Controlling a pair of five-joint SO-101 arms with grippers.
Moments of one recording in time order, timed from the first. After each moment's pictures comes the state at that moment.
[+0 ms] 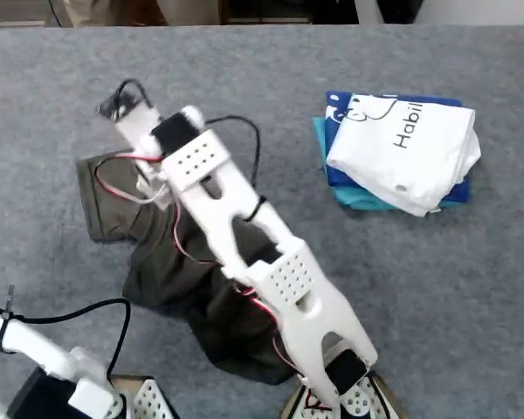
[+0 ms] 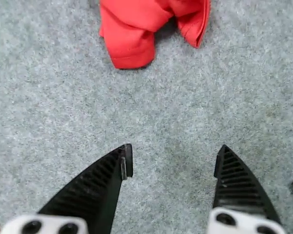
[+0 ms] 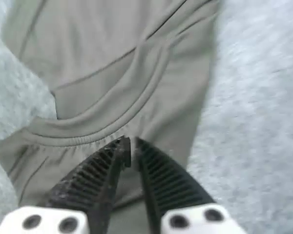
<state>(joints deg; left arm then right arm) -64.2 -26.7 35.9 65.9 -11.8 -43.7 50.5 -67.6 101.3 1.1</state>
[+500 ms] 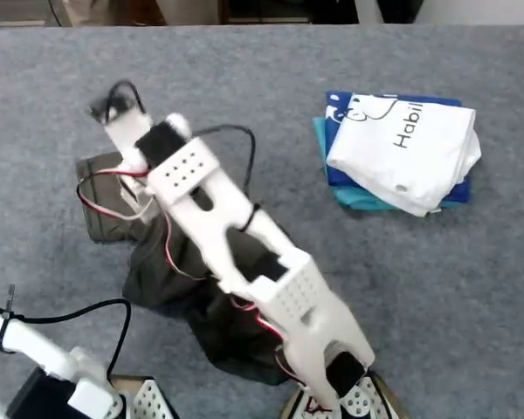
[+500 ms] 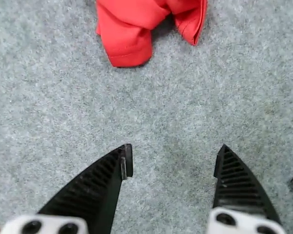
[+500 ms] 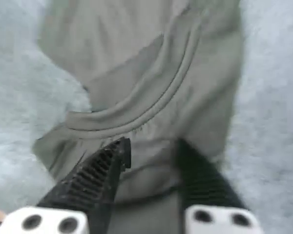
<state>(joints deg) -63.8 -26.7 35.9 66.2 -11.8 -48.3 47.6 -52.8 98.5 -11.2</state>
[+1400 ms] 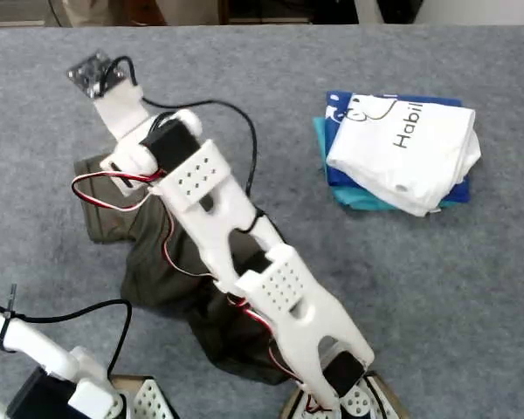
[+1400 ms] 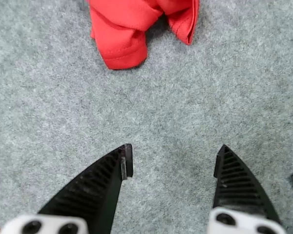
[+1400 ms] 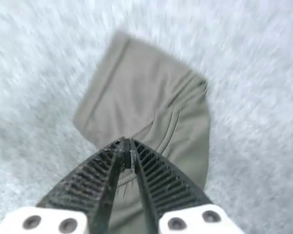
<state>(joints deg) -63.0 -26.7 35.7 66.2 -13.5 -48.2 50.0 -85.4 101.3 -9.3</state>
